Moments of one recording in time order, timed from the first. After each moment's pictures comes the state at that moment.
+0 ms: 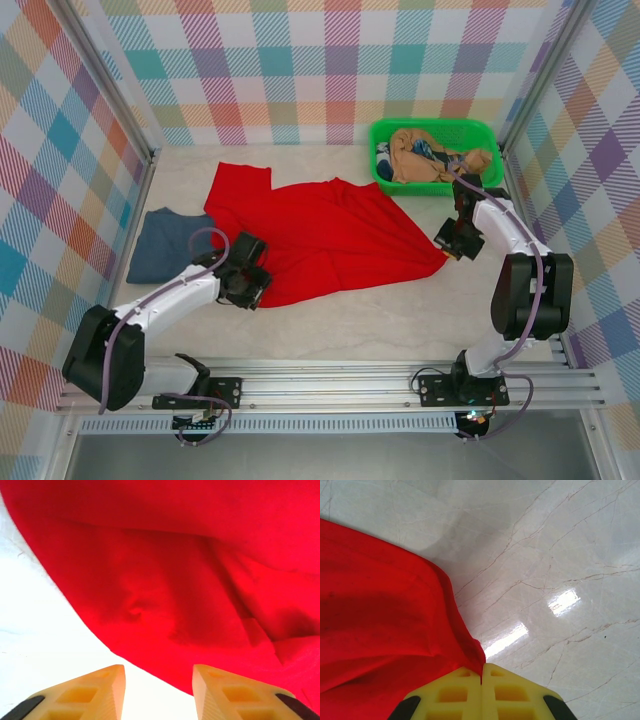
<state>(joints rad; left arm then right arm) -0.51 1.32 0.76 -0.68 0.04 -1.49 0.01 1.65 1.24 -1.05 0.03 0.65</state>
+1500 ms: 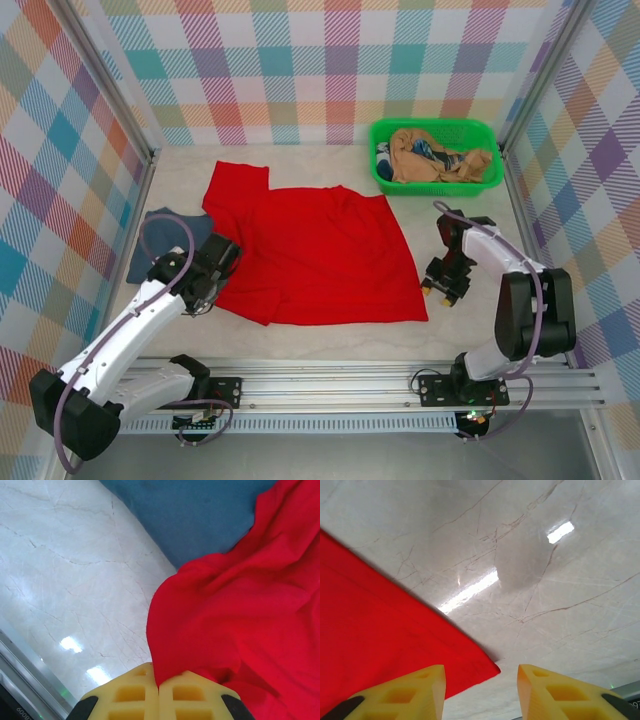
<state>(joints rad) -0.49 1.02 0.93 -1.27 -0.49 -1.31 0.11 1.51 0.95 -1.12 -0.11 0.72</state>
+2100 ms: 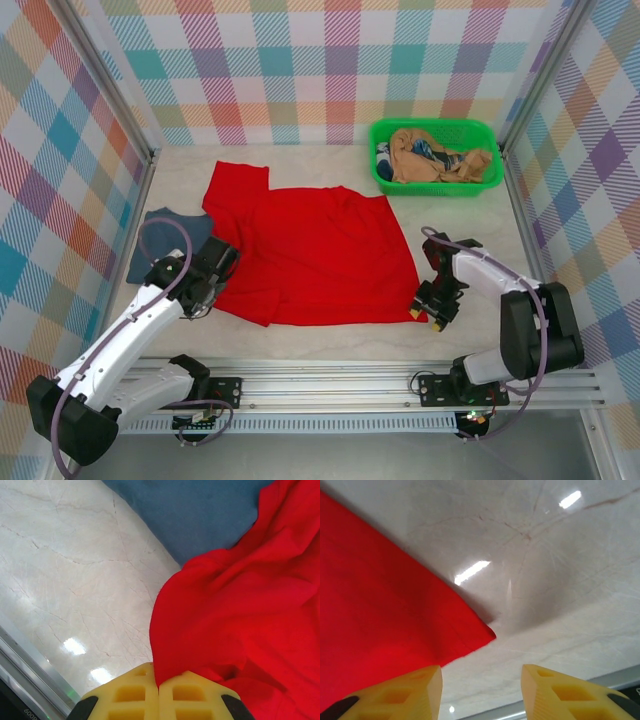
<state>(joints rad) -0.49 0.99 0.91 -1.27 -0.48 -1.28 0.24 1.43 0.76 -1.04 -0.20 0.88</state>
